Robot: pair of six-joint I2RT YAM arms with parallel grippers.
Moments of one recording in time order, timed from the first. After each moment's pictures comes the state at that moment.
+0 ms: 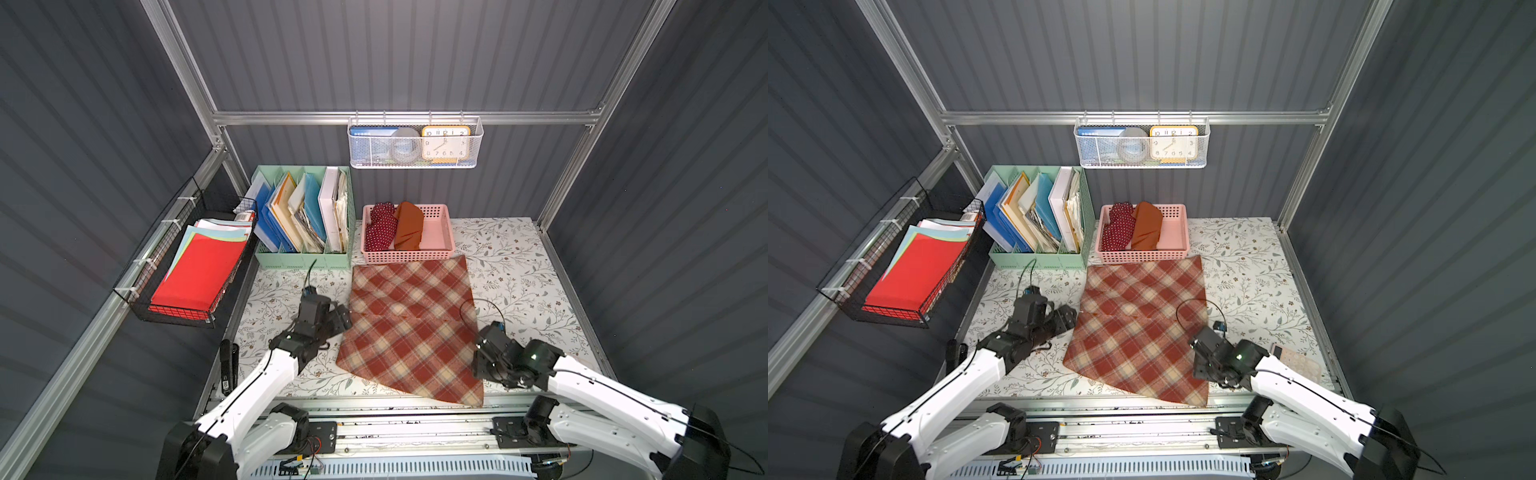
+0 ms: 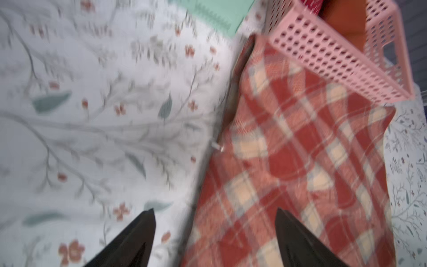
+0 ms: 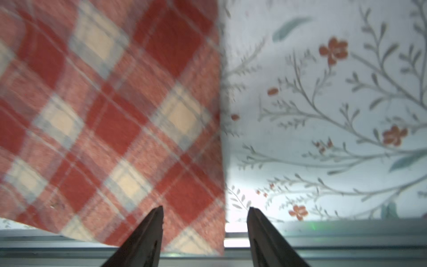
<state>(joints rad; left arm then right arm) -0.32 0.99 0.53 -0.38 -0.08 -0.70 0.82 0.89 0.55 -0.96 0.16 1.04</state>
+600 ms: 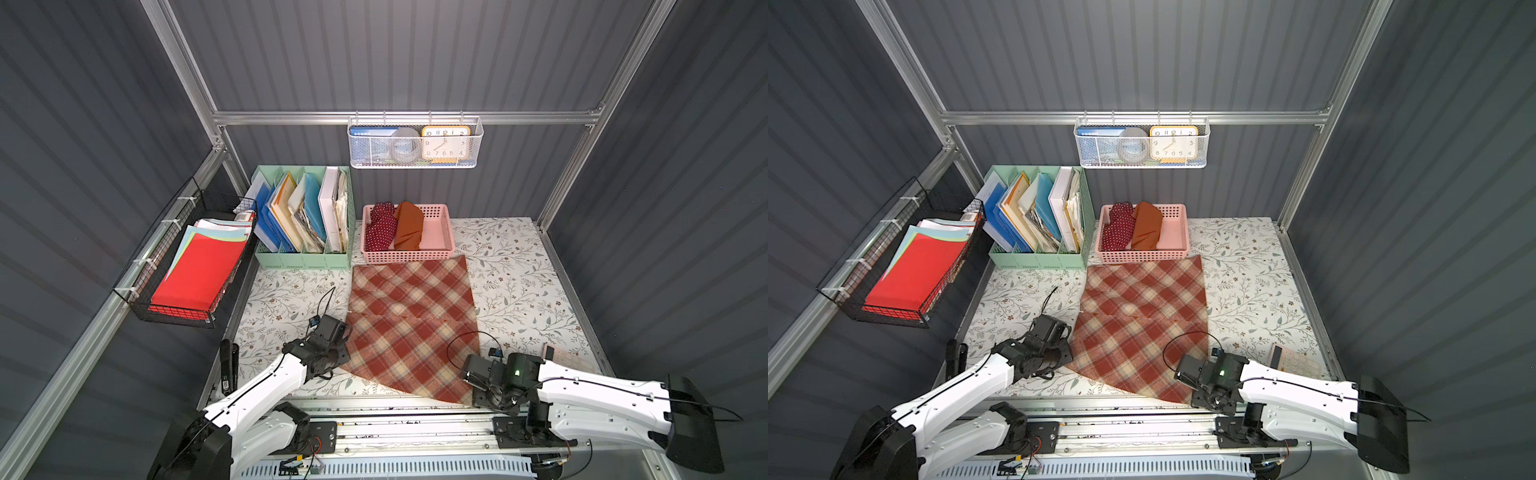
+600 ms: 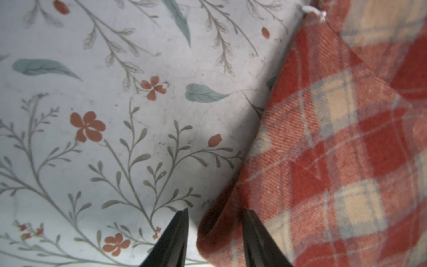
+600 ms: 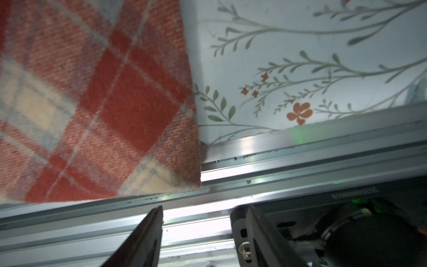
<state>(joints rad) -0.45 1.05 0.48 -0.59 -0.13 -0.88 1.10 1.00 0.56 -1.08 0.04 1.33</state>
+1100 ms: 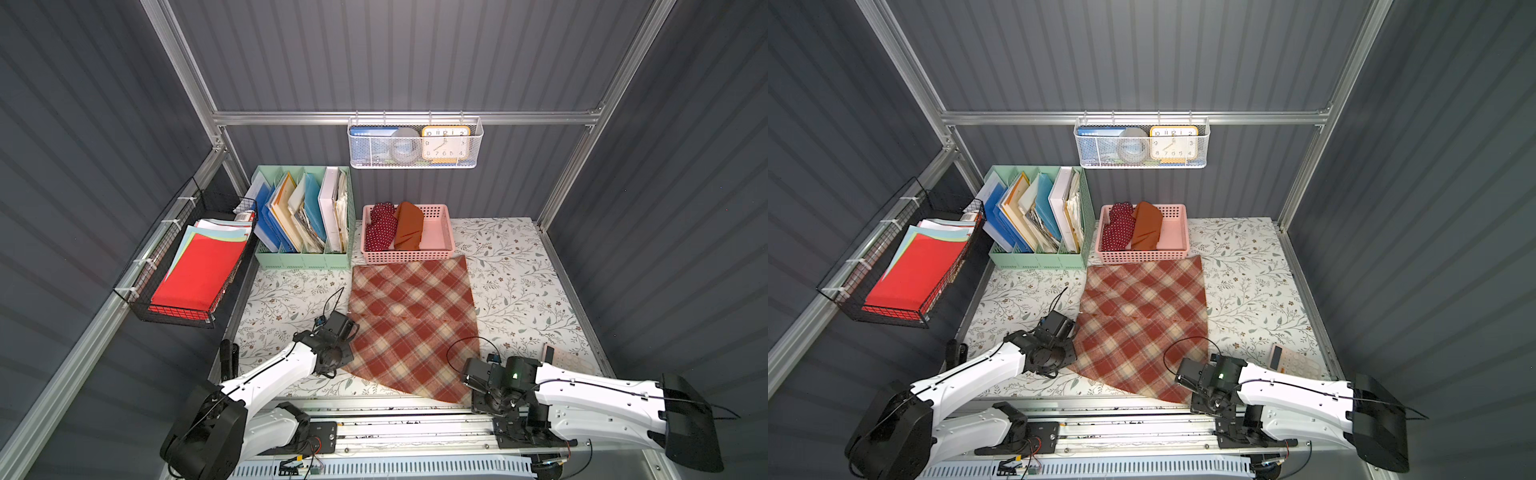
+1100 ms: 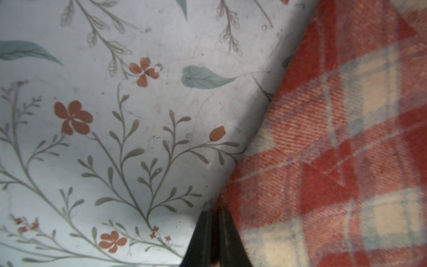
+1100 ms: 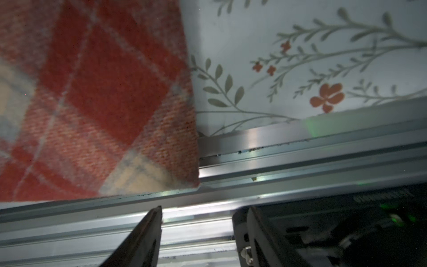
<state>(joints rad) -0.49 1.19 0.54 -0.63 -0.13 -0.90 1.10 1.01 0.48 -1.01 -0.01 1.33</state>
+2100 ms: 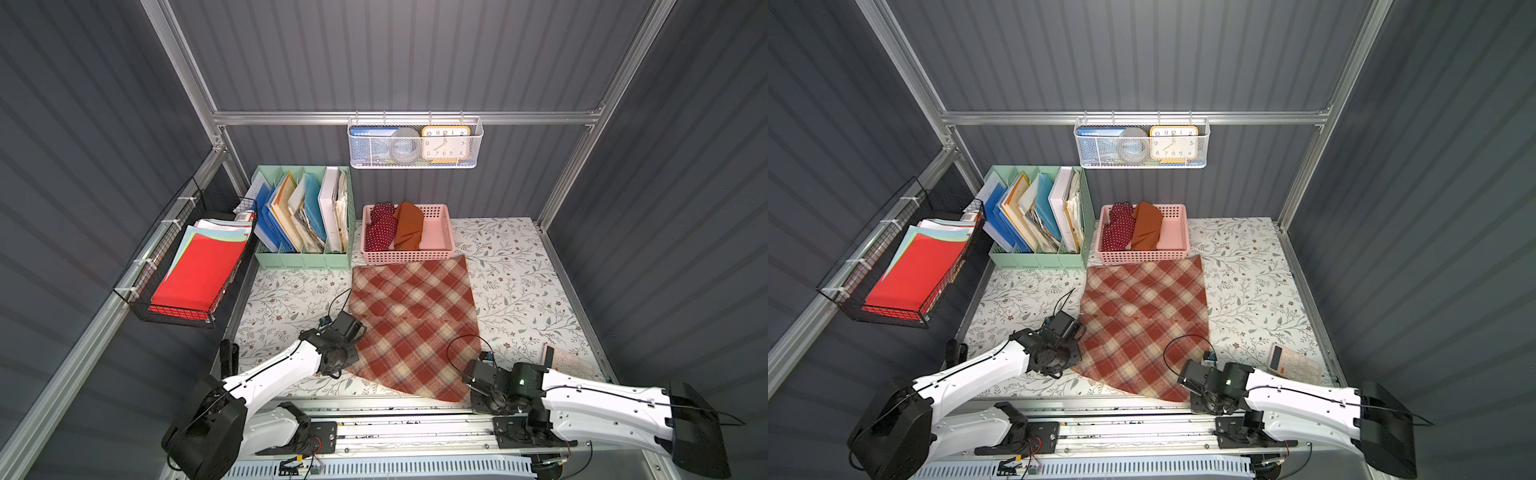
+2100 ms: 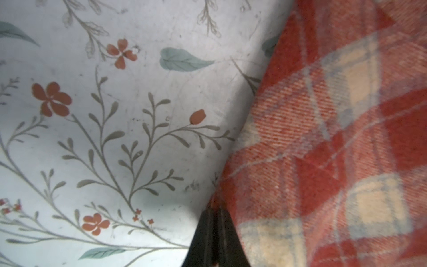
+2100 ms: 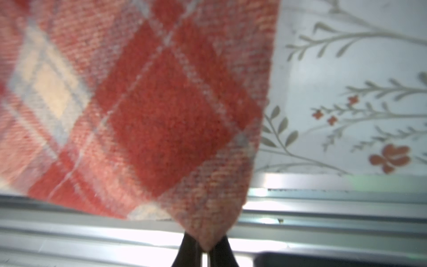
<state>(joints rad) -0.56 1.19 0.59 -0.67 -0.14 -0.97 1.10 0.90 0.43 -0.90 0.03 1.20</state>
